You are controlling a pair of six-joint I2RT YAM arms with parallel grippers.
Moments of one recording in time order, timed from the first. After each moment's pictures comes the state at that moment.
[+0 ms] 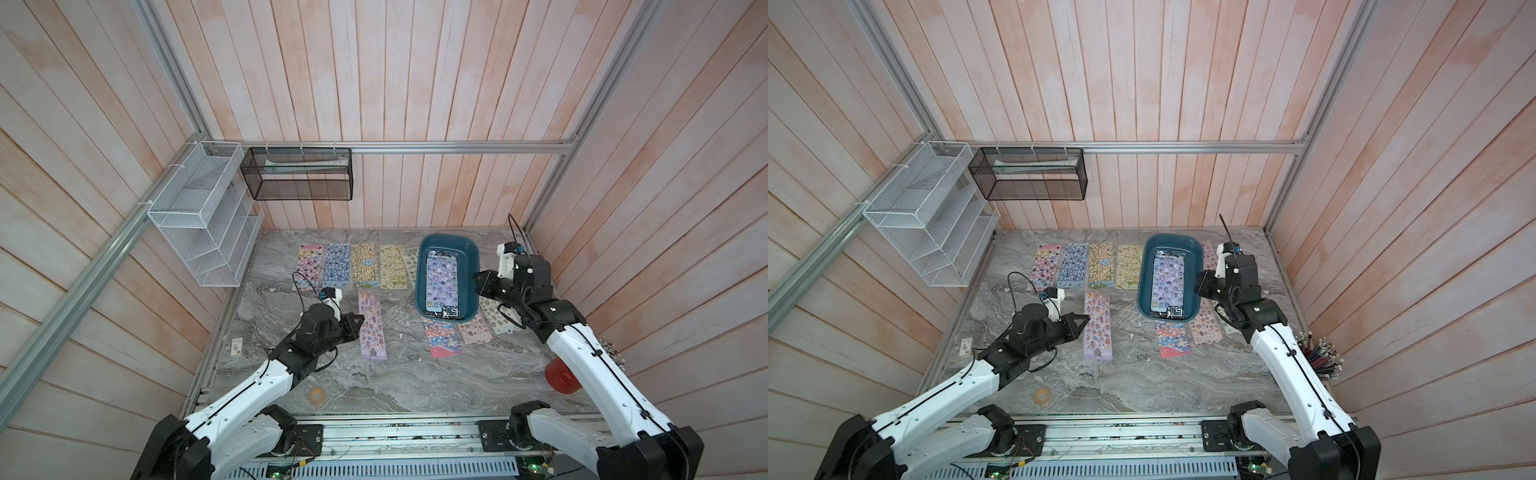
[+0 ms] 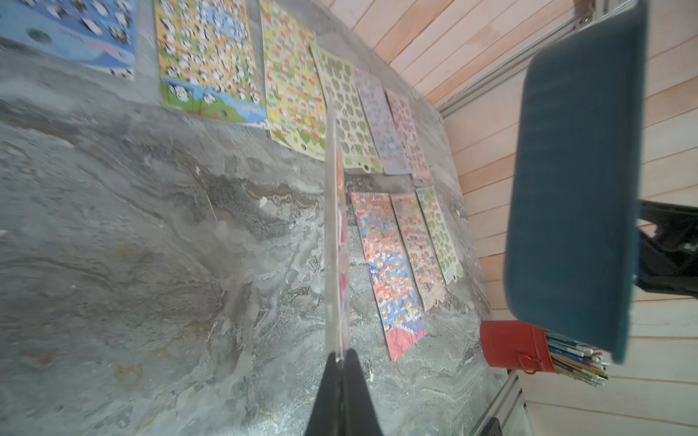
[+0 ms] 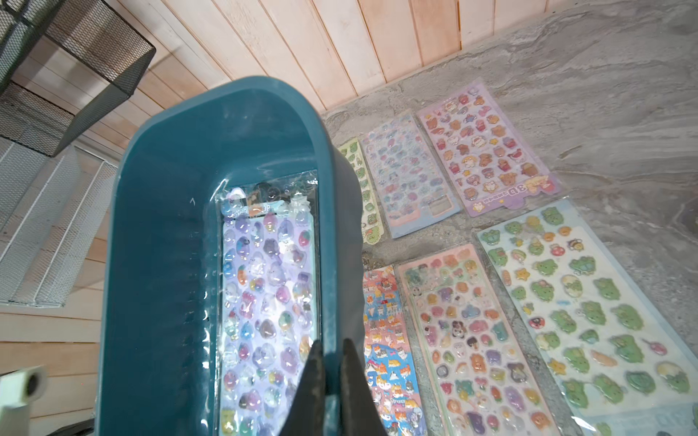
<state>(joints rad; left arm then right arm) -0.56 1.08 0.49 0.08 0.20 -0.79 0.23 1.07 0.97 -0.46 -0.18 0.51</state>
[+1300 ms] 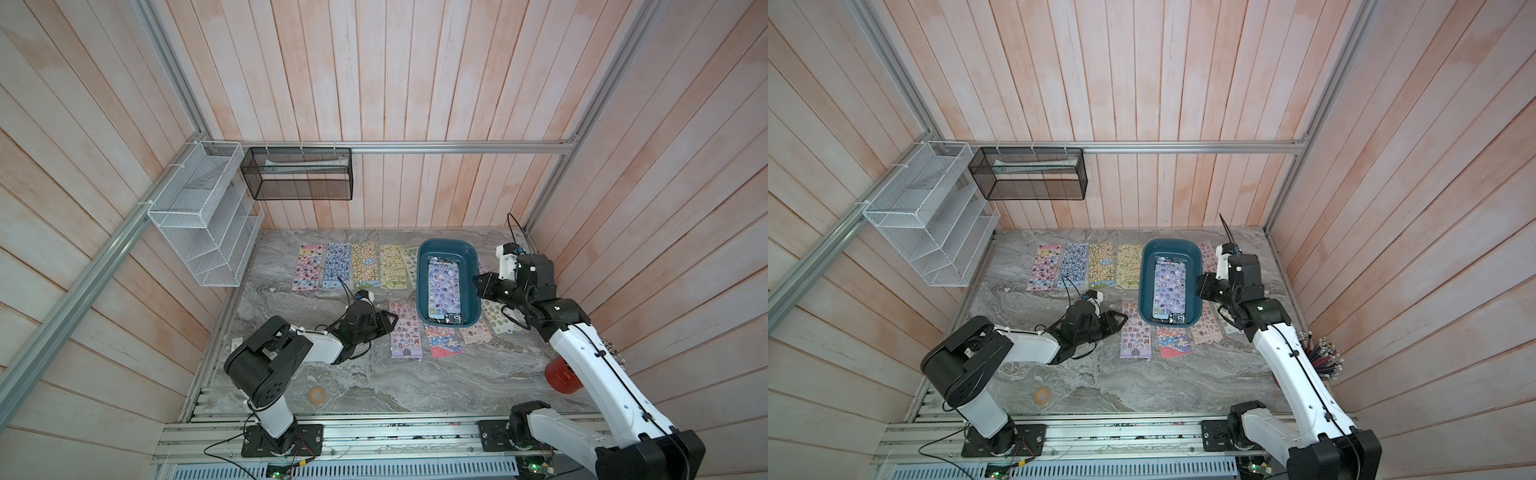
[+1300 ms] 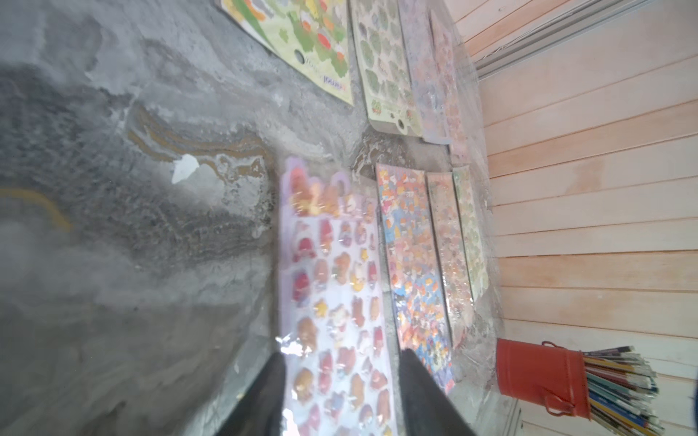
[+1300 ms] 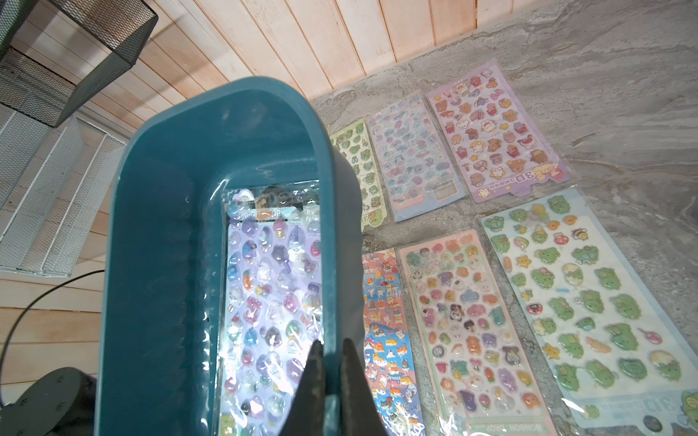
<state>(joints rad) -0.67 1.67 0.62 0.52 0.17 -0.95 0.23 1.07 0.99 -0.52 -0.23 0.47</state>
